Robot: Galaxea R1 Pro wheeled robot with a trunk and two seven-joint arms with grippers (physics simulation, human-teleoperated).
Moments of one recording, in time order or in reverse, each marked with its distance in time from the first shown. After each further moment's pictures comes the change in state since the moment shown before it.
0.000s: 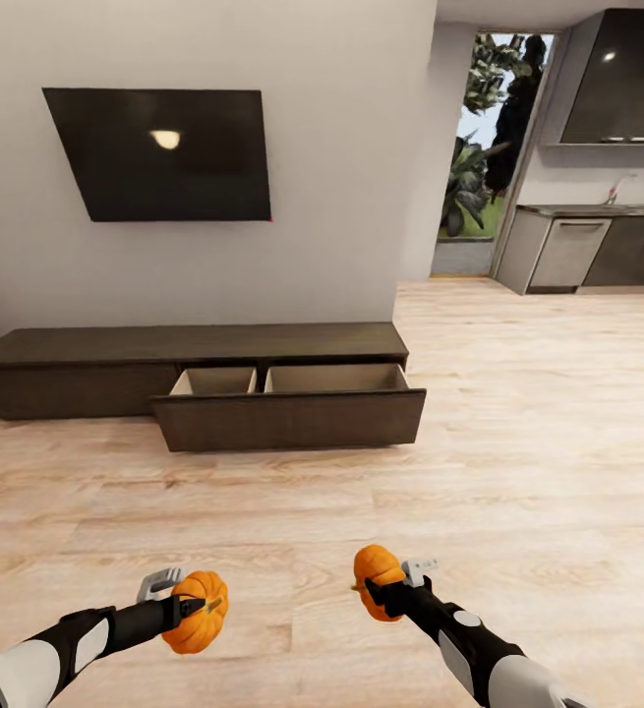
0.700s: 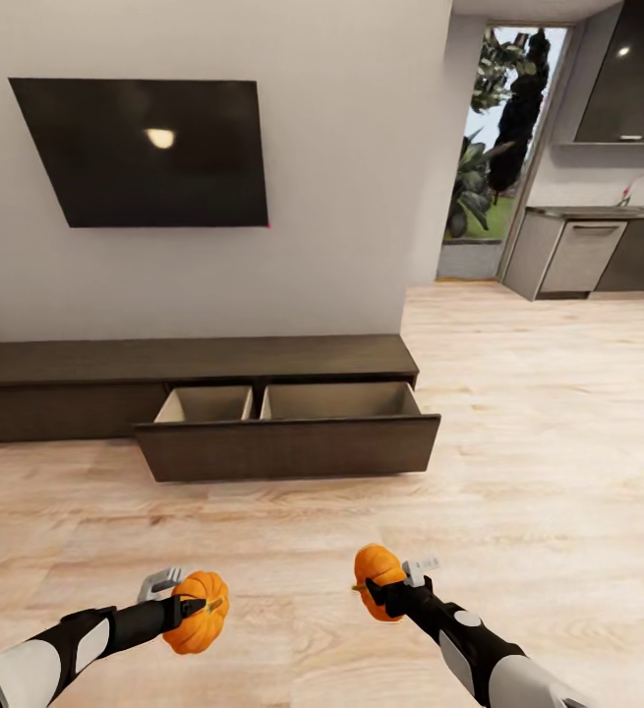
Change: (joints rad) left arm 0.000 -0.002 0.000 0.000 -0.001 0.000 -0.001; right arm 0.000 -0.002 0.000 0.000 0.000 0.000 -0.002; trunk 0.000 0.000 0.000
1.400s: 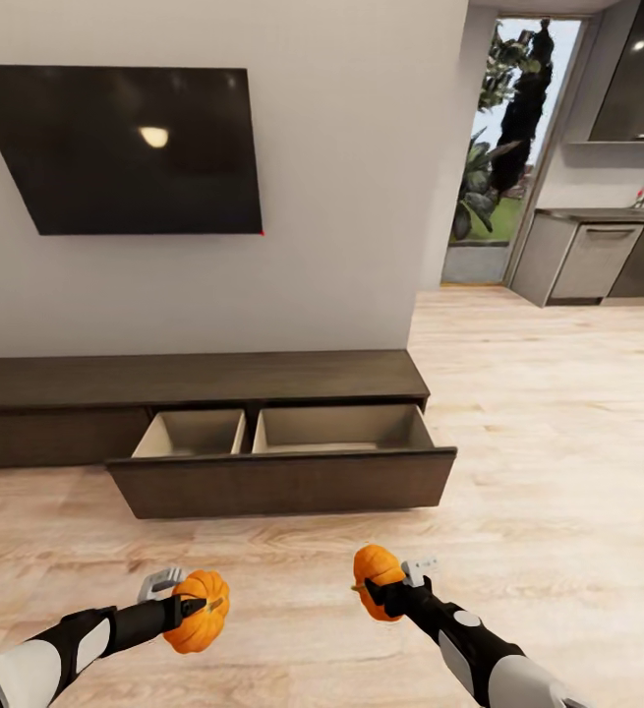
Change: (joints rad) left arm 0.000 -0.001 0.000 0.000 -0.001 -0.008 -0.001; right arm 0.000 0.002 0.000 0.000 -0.003 0.000 0.004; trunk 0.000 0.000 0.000
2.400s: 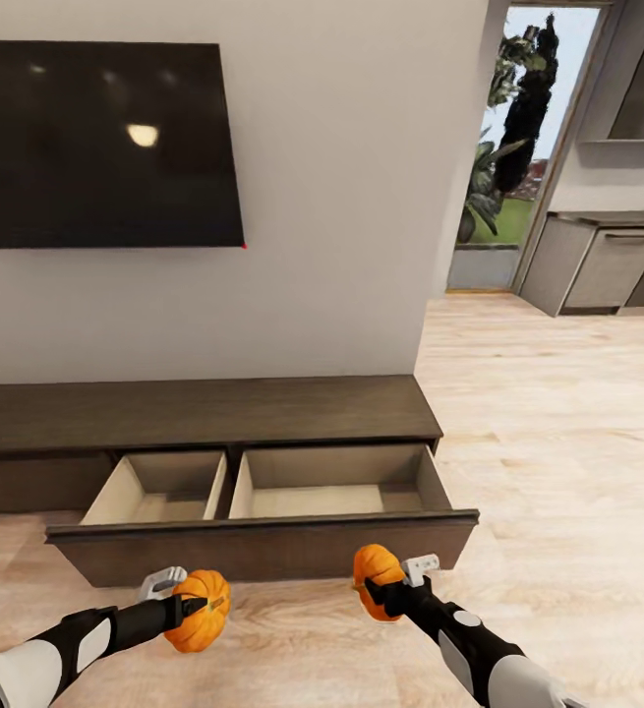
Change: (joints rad) left arm 0.000 -0.002 0.003 -0.001 0.001 0.000 -0.002; right arm 0.000 0.001 -0.003 -0.001 -0.001 0.001 0.003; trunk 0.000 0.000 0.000
